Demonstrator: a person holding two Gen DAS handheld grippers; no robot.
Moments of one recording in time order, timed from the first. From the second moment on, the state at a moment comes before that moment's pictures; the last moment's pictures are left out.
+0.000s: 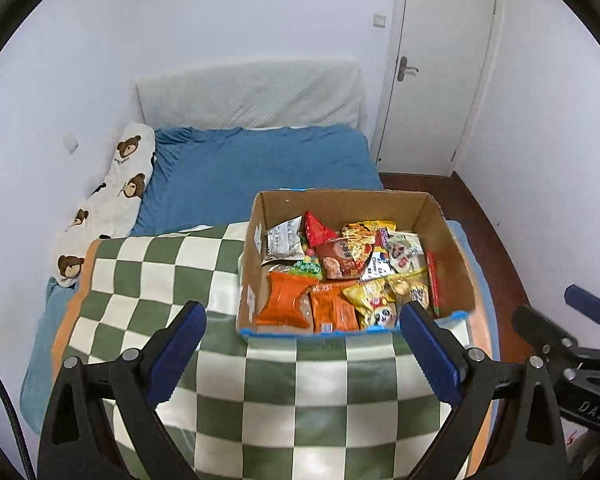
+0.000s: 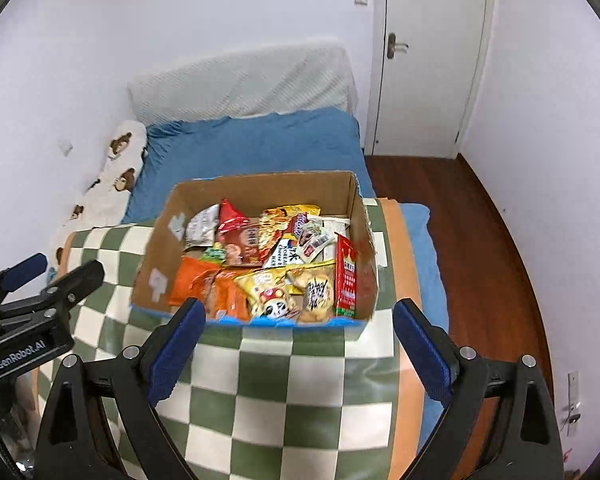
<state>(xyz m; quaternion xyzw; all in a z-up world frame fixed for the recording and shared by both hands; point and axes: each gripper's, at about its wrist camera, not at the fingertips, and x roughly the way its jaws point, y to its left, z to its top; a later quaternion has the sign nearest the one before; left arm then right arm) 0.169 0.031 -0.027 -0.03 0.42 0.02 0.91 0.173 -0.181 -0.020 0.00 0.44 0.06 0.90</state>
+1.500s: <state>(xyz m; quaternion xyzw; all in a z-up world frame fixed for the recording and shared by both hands) 0.078 0.031 0.016 -0.02 0.35 0.05 0.93 0.058 -0.191 0.044 -0.02 0.34 0.03 0.94</state>
